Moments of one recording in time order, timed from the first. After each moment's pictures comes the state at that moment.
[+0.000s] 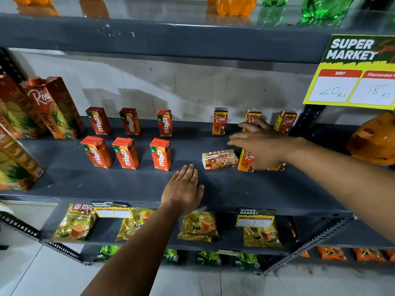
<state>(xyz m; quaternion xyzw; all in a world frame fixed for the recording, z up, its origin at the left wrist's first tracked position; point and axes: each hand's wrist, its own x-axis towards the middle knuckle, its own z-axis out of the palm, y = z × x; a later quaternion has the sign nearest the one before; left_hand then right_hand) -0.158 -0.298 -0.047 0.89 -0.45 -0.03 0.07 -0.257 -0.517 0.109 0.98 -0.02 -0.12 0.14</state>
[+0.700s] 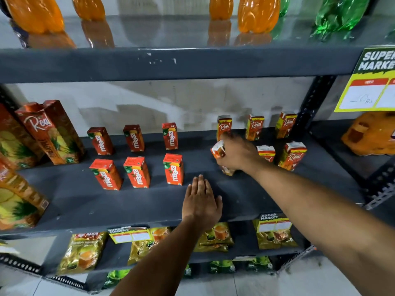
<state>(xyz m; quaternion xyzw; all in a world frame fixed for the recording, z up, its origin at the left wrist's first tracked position) -0.156 -0.298 -0.047 0.89 -0.44 -0.08 0.09 -0.176 -0.458 0.057 0.96 -0.27 0.06 -0.06</state>
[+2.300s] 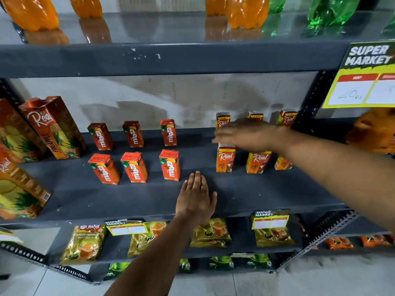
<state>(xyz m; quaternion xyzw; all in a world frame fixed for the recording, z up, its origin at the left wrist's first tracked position) -0.152 -0.297 -0.049 0.89 -0.44 -0.07 0.07 -0.207 -0.495 0.129 1.00 0.04 -0.04 0.03</state>
